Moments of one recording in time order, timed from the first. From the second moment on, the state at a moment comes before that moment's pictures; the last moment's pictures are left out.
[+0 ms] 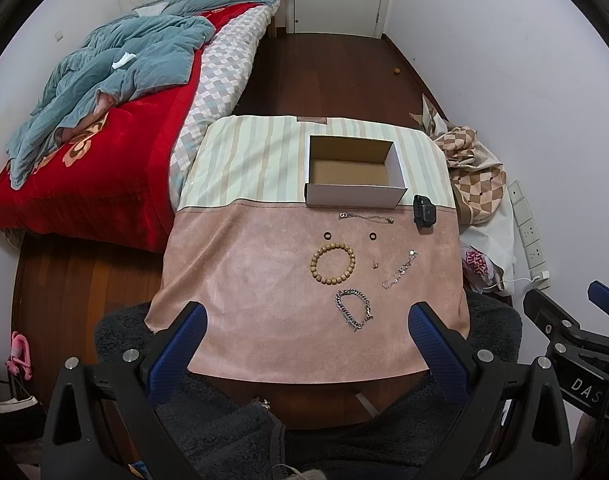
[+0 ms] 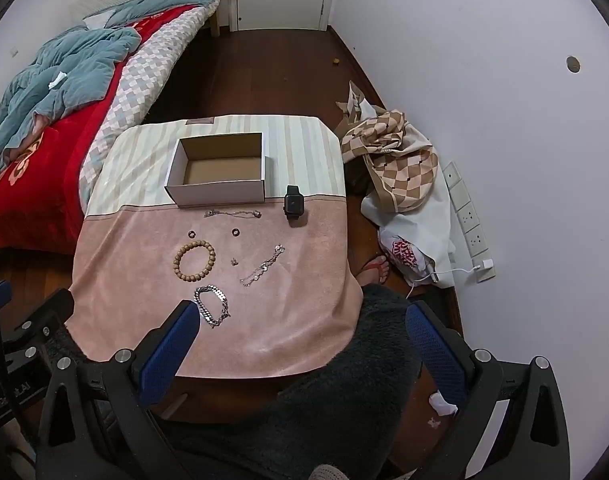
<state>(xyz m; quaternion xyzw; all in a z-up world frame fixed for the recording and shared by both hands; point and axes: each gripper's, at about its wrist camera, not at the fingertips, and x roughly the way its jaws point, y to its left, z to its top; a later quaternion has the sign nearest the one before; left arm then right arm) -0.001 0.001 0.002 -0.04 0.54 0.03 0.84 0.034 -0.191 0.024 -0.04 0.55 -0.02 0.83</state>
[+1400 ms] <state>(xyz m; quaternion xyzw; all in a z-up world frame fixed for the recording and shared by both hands) -0.005 -0.004 0.014 -0.03 0.54 0.03 0.84 0.030 -0.195 0.035 -0.05 0.54 -0.03 0.84</state>
